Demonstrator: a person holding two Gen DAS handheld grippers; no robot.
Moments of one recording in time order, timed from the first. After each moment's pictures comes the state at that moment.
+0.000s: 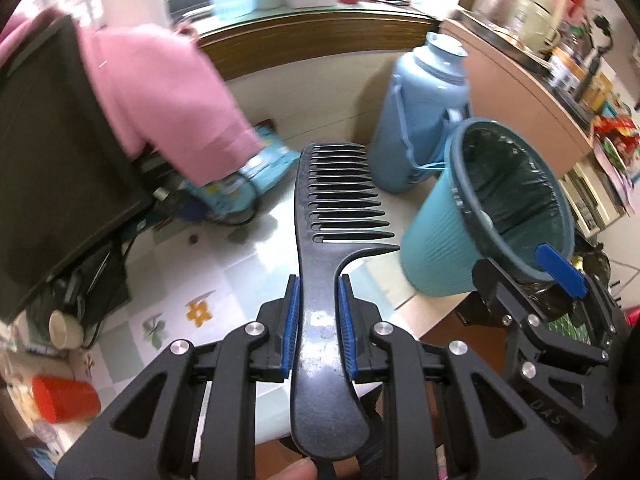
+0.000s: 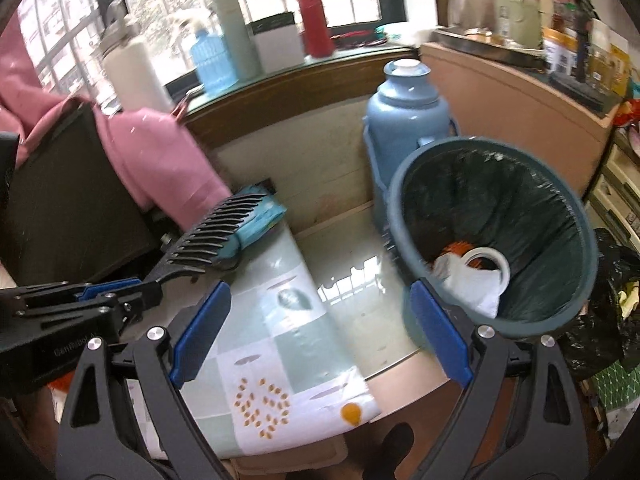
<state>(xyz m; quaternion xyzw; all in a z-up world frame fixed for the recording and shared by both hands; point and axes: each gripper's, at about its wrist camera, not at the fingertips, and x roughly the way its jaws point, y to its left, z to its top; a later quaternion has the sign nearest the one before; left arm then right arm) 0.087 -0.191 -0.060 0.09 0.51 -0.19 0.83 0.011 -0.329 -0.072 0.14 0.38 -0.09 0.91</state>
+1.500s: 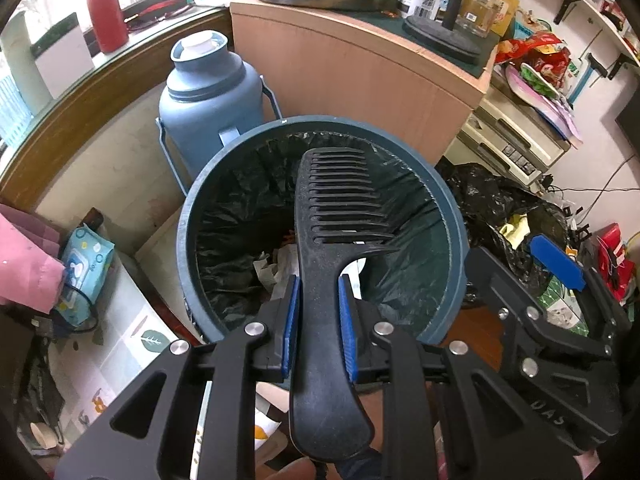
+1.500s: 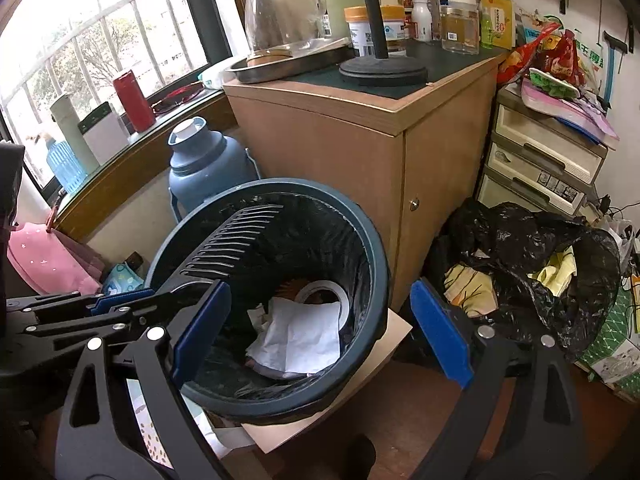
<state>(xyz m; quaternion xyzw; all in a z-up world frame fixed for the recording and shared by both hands) 0.067 -0.442 -0.071 0.17 0.50 -0.34 0.78 -0.048 -0.545 -0.070 0.20 0.36 -0.24 0.88</state>
